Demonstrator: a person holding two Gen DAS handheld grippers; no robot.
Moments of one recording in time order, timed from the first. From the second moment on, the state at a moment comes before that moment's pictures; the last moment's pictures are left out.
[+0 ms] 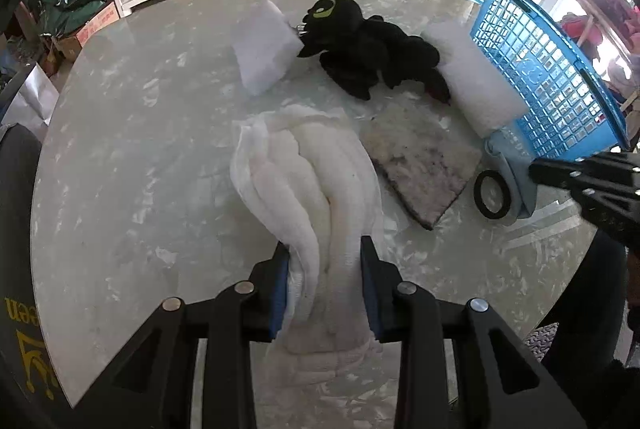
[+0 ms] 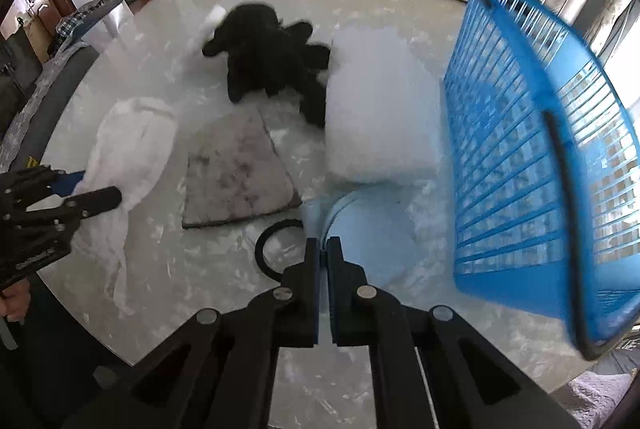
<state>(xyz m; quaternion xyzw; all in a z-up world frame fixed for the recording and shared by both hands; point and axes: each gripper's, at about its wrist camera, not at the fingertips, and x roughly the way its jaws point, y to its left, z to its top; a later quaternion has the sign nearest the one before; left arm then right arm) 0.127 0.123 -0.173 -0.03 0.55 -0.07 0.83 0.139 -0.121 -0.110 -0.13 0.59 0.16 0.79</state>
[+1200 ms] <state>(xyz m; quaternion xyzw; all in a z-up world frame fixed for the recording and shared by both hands) 0.127 0.120 -0.169 -0.03 0.54 -0.07 0.84 0.143 -0.153 -0.027 -0.11 0.53 0.19 0.82</state>
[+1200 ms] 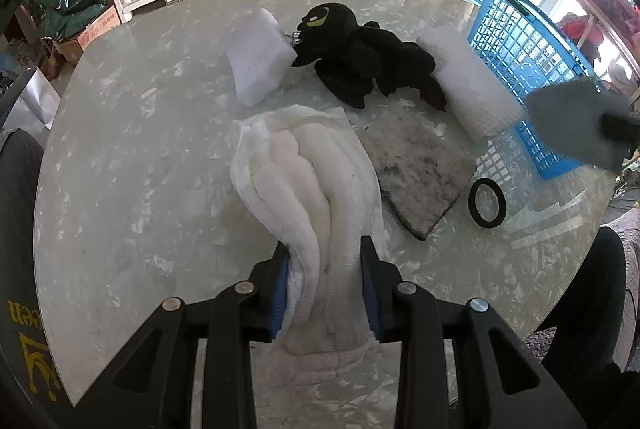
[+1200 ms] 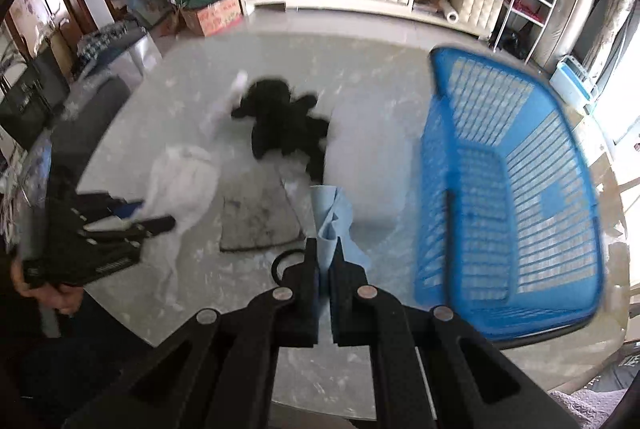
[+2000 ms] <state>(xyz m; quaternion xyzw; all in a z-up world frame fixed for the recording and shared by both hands) 0.137 0.117 -0.182 -0.02 0.56 -0.05 0.83 0.197 -0.254 -0.018 -0.17 0.52 0.06 0.84</state>
